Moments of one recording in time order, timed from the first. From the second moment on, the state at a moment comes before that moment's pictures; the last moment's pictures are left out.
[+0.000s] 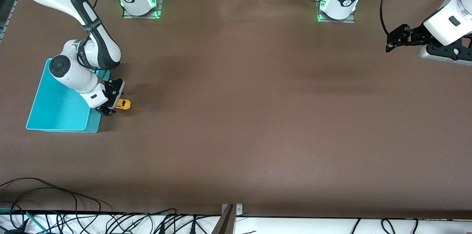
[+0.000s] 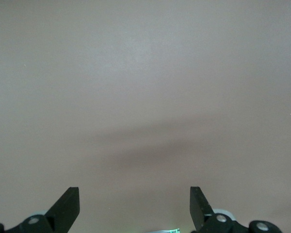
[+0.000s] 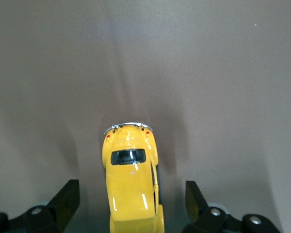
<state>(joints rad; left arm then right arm) 0.00 -0.02 -0.07 -1.60 -0.01 1.48 0.08 -0.11 0.40 0.09 -2.23 -0.03 2.68 -1.40</state>
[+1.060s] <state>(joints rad) 0.00 -0.02 -0.07 -1.60 -0.01 1.48 0.08 -0.12 0.20 0.21 -2.21 -0.03 2.44 -1.48</state>
